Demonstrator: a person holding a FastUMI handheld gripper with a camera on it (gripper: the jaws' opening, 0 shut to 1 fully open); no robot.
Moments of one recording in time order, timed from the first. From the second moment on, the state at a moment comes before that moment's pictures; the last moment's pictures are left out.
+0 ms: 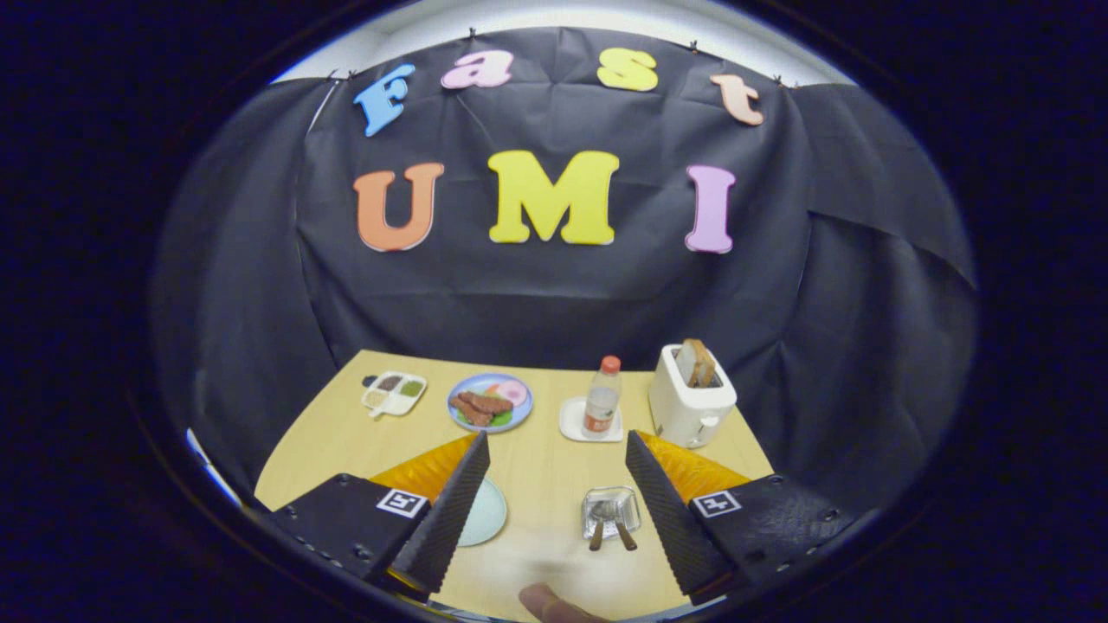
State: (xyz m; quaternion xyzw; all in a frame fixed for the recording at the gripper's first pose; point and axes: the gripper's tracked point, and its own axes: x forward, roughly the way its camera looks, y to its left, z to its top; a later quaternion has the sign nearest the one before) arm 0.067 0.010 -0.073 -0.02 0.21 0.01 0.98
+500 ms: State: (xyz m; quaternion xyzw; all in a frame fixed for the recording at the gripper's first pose) arm -0.019 0.049 0.007 -0.03 -0.01 0.02 1.00
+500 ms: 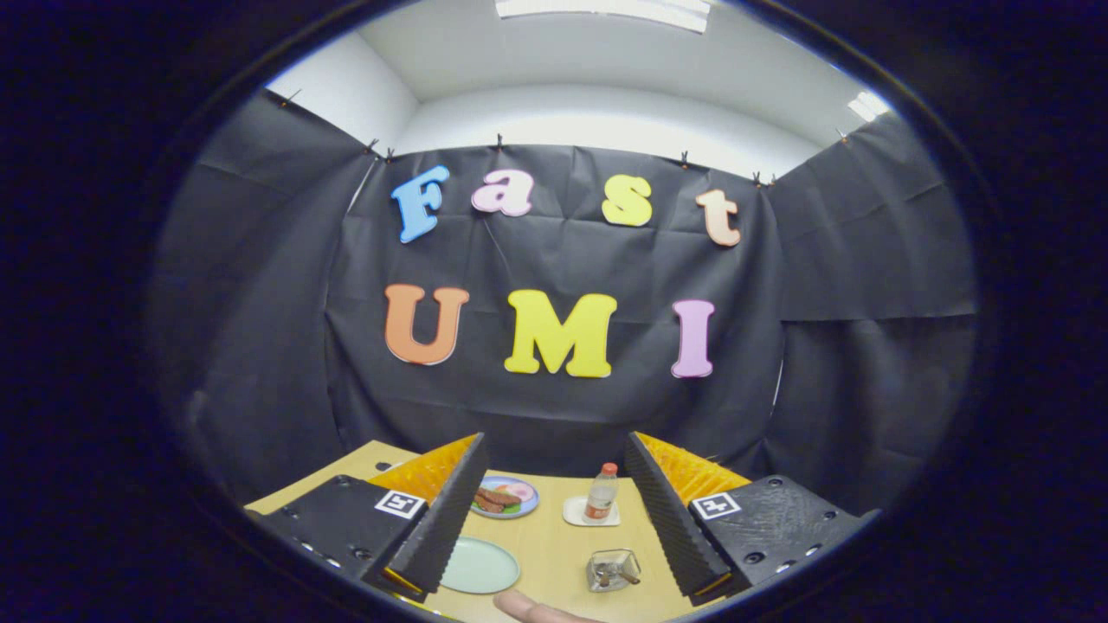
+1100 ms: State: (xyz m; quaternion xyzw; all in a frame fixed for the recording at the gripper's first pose) arm -0.041 0.058 0.013 -0.02 -0.04 0.04 1.00
